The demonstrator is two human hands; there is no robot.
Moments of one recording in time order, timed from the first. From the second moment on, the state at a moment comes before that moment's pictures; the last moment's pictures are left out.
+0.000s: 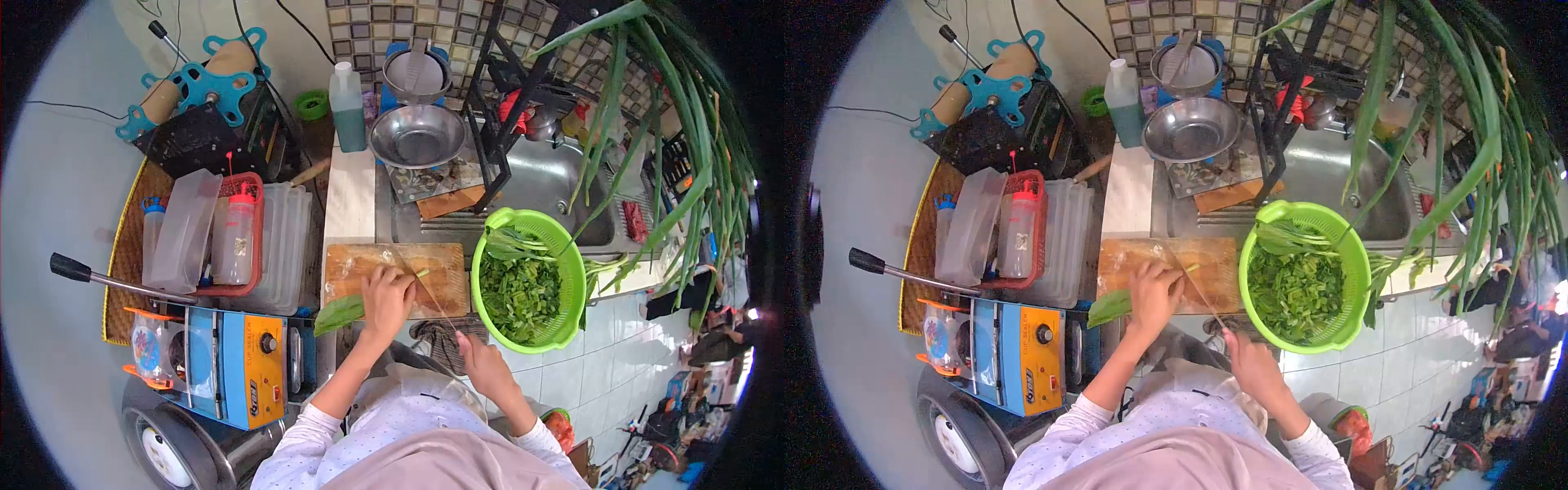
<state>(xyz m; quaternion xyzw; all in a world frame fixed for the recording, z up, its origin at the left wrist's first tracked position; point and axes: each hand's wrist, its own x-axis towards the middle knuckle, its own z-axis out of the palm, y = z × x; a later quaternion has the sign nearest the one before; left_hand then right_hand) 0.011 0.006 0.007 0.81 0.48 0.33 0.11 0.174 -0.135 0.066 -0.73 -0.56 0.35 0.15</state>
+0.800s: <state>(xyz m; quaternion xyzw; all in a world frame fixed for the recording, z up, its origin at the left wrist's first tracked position) 0.006 0.003 0.015 0.80 0.51 0.31 0.08 0.173 -0.153 0.083 -0.74 -0.52 0.38 0.20</state>
